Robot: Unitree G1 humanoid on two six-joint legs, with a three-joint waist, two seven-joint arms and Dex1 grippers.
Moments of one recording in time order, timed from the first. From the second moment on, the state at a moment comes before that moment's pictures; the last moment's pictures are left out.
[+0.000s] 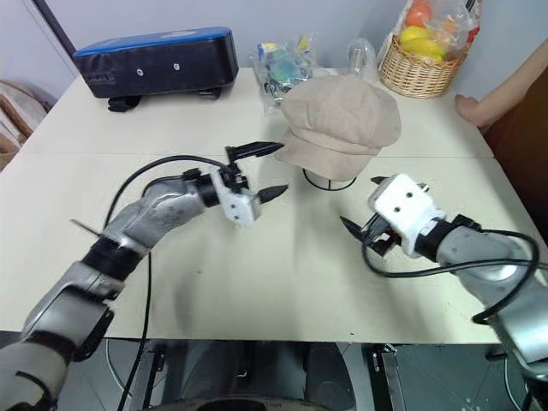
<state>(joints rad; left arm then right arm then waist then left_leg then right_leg) -0.61 0.65 -0.37 0.10 0.14 -0.53 -0.56 -0.02 -0.98 -0.06 -0.76 0.23 0.55 0.38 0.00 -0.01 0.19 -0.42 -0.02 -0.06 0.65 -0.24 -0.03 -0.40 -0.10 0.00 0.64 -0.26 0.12</state>
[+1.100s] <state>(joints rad) -0.70 0.85 0.11 -0.13 -0.90 0.77 -0.95 -0.45 -0.64 0.28 -0.15 -0.58 -0.05 0.23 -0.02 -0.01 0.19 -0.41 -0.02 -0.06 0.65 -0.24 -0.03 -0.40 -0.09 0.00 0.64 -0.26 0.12</state>
